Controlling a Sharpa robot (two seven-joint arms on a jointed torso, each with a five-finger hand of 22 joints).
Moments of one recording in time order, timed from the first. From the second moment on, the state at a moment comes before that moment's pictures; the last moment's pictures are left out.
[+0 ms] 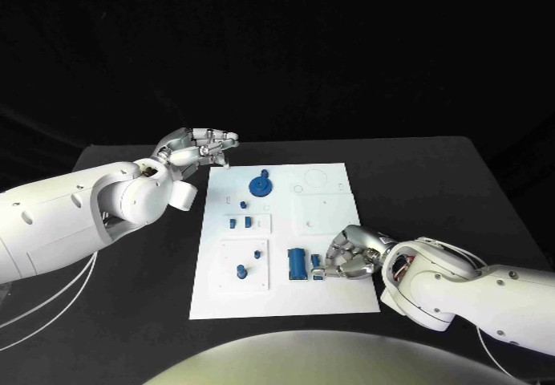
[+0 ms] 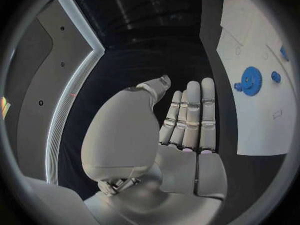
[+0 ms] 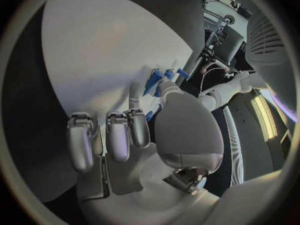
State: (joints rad) left arm 1.15 -0.89 -0.02 1.44 -0.07 -0.14 0.30; left_hand 1.44 -0.22 0.51 0.14 0.06 0.85 0.21 0.26 0.19 0.78 0.16 0.53 0.07 0.94 0.09 1.16 0.31 0.18 0.85 0.18 0.92 0.64; right arm 0.99 -0.97 -0.18 1.87 -1.25 -0.41 -0.42; right_hand 1.15 -0.18 0.13 0.29 0.15 1.09 0.03 0.40 0.67 1.46 -0.04 1.42 1.31 1.47 -0.09 1.52 1.31 0.01 1.47 0.02 1.54 1.31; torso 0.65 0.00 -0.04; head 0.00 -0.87
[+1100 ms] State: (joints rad) left arm 1.15 -0.89 -0.02 1.44 -0.06 -0.15 0.31; left_hand 1.43 -0.21 0.50 0.15 0.06 0.85 0.21 0.27 0.19 0.78 0.16 0.54 0.07 0.92 0.09 1.14 0.31 0.18 0.85 0.19 0.90 0.63; right arm 1.07 -0.99 -0.18 1.81 -1.05 -0.54 -0.23; right_hand 1.26 -0.12 0.00 0.28 0.15 1.01 0.08 0.34 0.63 1.46 0.00 1.26 1.31 1.47 -0.07 1.47 1.31 0.04 1.46 0.04 1.36 1.31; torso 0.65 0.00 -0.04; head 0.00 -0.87
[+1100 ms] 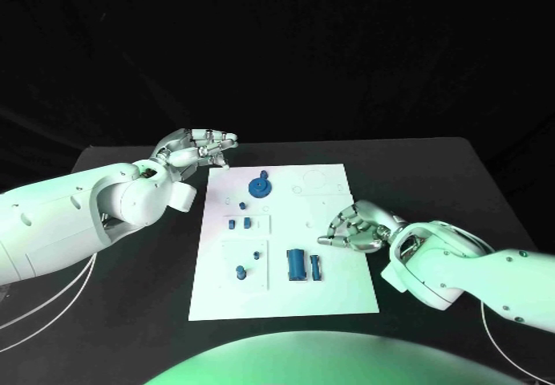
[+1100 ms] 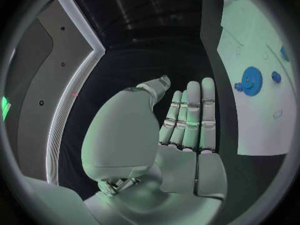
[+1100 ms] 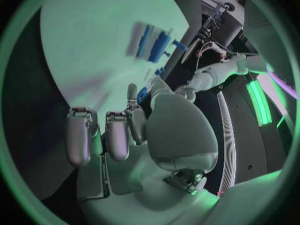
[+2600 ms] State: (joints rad) left arm 1.06 -0.78 -0.01 1.50 0.05 -0.53 0.47; left_hand 0.18 -0.01 0.02 0.01 0.01 0.03 0.00 0.01 0.01 0.03 0.00 0.01 0.00 0.03 0.01 0.01 0.00 0.02 0.02 0.01 0.01 0.01; right arm 1.06 -0.78 -0.01 1.55 -0.08 -0.69 0.45; right_hand 0.20 0.00 0.00 0.01 0.01 0.03 0.00 0.01 0.01 0.04 0.01 0.01 0.01 0.03 0.00 0.01 0.01 0.01 0.03 0.01 0.01 0.02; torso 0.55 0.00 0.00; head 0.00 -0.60
